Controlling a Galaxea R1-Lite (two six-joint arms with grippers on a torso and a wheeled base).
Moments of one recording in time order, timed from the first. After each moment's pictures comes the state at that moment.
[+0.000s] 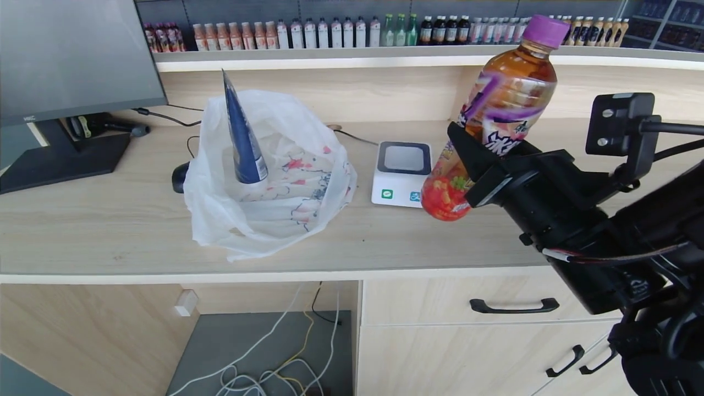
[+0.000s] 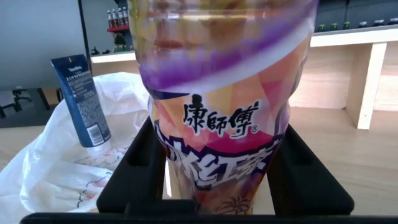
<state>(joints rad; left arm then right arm) 0.00 0.00 0.00 0.00 0.00 0.00 0.66 1.71 -0.66 -1.57 -0.18 -0.06</state>
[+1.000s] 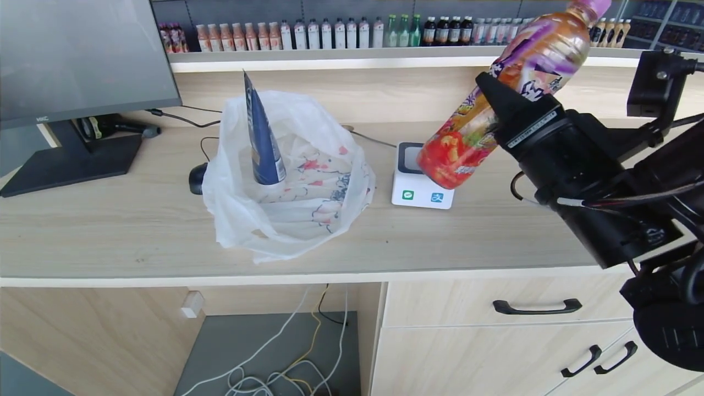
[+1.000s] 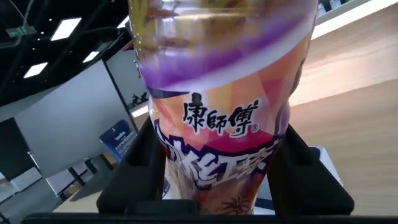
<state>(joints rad) 0.00 0.00 0.00 0.00 0.00 0.00 0.59 1.68 -0.81 -1.41 -0.18 0.40</state>
